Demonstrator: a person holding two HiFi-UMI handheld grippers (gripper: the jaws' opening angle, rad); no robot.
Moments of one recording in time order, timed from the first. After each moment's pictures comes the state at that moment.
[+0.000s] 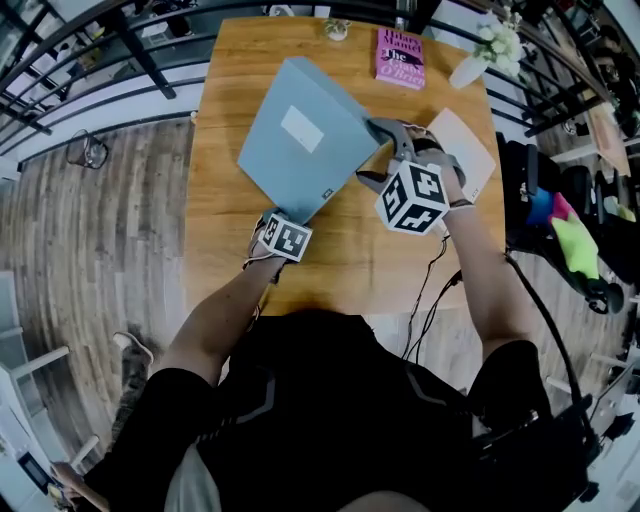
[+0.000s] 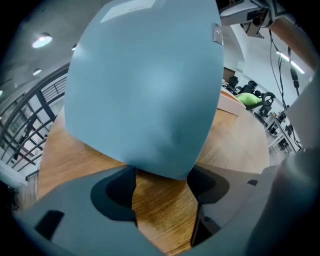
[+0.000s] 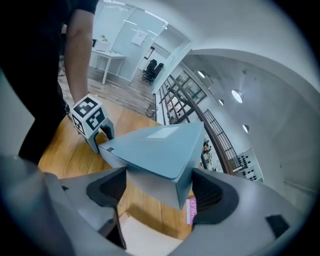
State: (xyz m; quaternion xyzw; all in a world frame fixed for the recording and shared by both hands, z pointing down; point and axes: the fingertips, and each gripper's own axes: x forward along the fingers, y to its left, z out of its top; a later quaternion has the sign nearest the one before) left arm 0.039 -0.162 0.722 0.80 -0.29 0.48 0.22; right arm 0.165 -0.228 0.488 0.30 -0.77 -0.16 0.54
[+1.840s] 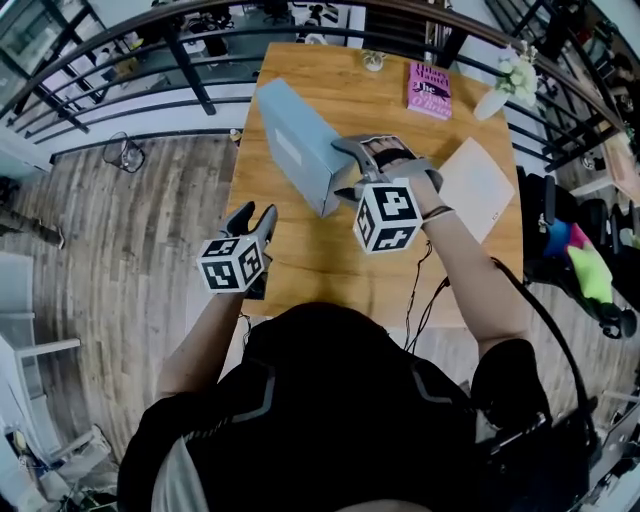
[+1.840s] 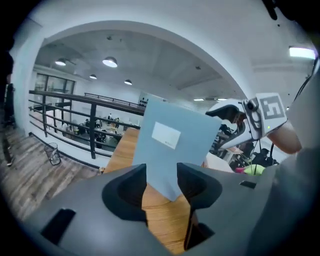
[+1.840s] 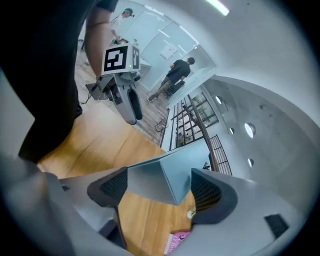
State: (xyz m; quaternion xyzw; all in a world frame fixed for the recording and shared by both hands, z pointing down) left arm -0.104 -0.201 0.505 0.84 -0.46 0.15 0.25; right arm 0.032 -0.219 0.445 0.21 -0.78 -0.30 0.52
